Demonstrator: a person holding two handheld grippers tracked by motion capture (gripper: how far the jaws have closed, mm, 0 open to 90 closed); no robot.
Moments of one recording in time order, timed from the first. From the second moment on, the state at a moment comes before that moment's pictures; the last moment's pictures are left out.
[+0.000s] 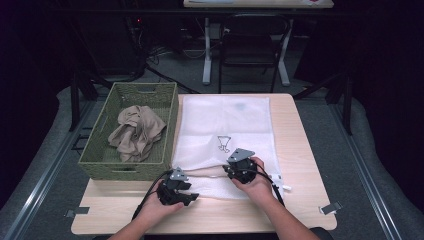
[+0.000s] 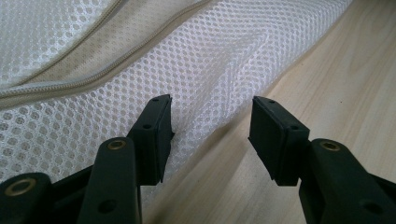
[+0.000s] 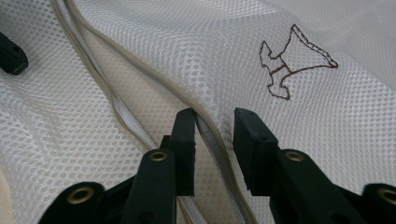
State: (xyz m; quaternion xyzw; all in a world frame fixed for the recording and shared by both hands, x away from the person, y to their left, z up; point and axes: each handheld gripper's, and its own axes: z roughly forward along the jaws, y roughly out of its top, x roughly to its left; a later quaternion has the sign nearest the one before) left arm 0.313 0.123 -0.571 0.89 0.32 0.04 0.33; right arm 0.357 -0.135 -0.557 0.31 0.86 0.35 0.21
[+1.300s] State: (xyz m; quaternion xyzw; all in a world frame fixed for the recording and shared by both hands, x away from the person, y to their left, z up) left arm 0.313 0.122 -0.571 0.89 0.32 0.03 0.33; right arm 0.369 -0.139 -0.532 0.30 0.86 0.37 0.18
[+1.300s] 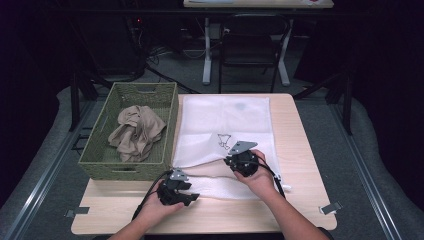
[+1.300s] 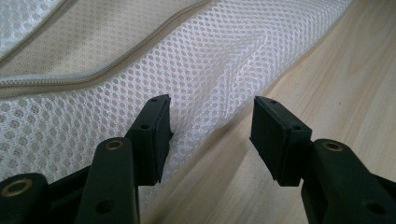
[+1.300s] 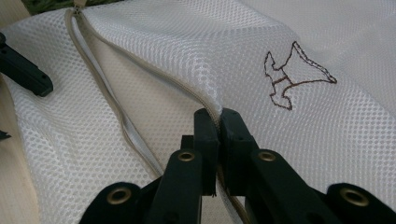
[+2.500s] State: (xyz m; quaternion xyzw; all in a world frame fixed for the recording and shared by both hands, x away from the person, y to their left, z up) left arm 0.313 0.122 -0.572 0.89 0.32 0.04 0.33; right arm 0.395 -0.135 -0.489 0.31 0.85 0.38 0.17
